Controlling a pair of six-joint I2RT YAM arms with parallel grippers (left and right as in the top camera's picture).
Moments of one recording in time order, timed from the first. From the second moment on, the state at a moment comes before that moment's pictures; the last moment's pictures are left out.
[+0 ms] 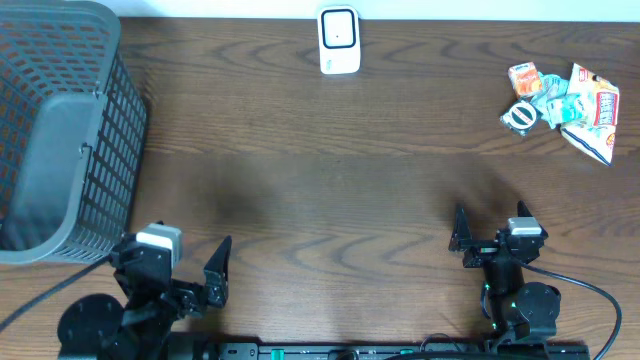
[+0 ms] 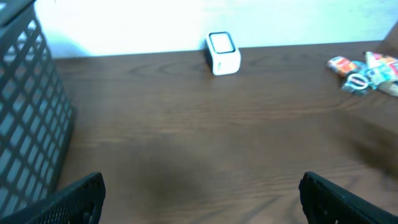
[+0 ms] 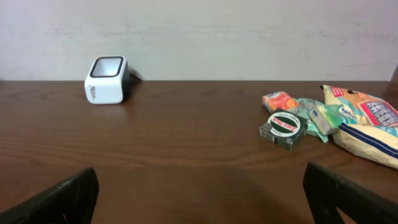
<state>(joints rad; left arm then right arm) -0.03 0.31 0.86 -0.94 0.24 -0.01 0.03 0.01 0.01 -0.07 -0.01 0.02</state>
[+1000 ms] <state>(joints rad) 0.06 0.01 0.30 -0.29 0.26 -0.12 0.03 0.01 0.01 -0.07 -0.01 0.02</state>
